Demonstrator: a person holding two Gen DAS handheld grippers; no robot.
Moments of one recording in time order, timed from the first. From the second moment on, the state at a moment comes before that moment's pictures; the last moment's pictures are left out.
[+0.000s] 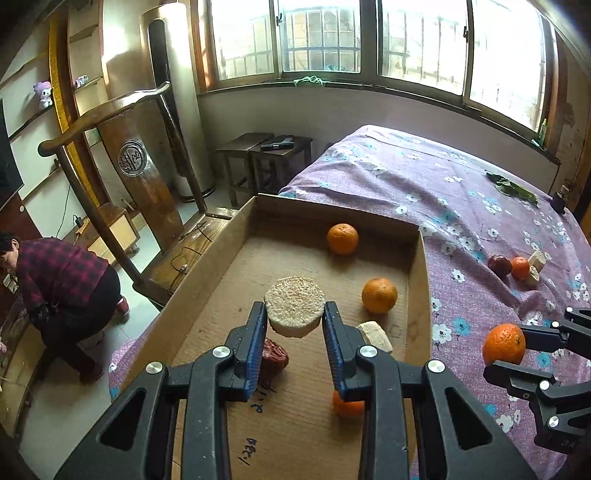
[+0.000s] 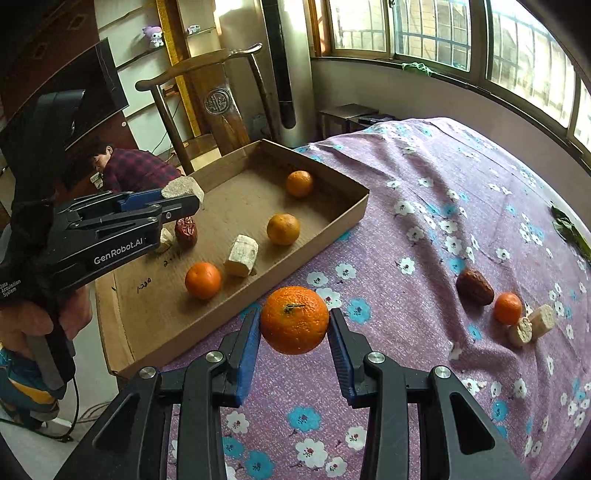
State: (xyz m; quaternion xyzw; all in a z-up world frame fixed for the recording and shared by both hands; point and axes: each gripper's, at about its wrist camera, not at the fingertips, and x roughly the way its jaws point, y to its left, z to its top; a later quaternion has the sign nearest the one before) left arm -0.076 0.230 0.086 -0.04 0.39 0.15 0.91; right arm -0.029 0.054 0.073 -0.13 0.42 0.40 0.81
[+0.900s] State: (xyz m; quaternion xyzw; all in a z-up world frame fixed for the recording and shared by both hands) left arm -0.032 0.295 0.068 -0.06 0.43 0.16 0.89; right arm -0.045 0.134 0.063 -0.16 0.42 0.49 0.74
